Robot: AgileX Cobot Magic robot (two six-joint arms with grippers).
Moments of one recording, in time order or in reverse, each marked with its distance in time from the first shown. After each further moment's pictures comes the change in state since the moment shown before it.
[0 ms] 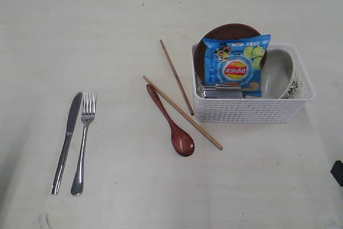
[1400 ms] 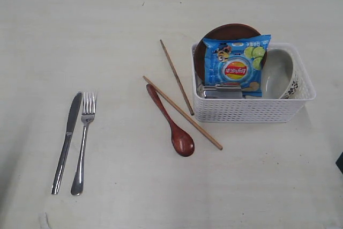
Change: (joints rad) left arm 0.000 0.000 0.000 -0.007 0.000 0.000; right arm -0.055 0.000 0.000 0.015 0.000 0.084
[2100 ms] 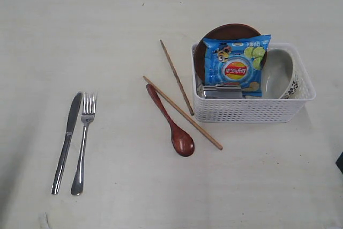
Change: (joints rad) left arm 0.000 0.000 0.000 0.037 -0.209 -0.051; right arm 0.000 0.000 0.000 0.002 0.000 0.000
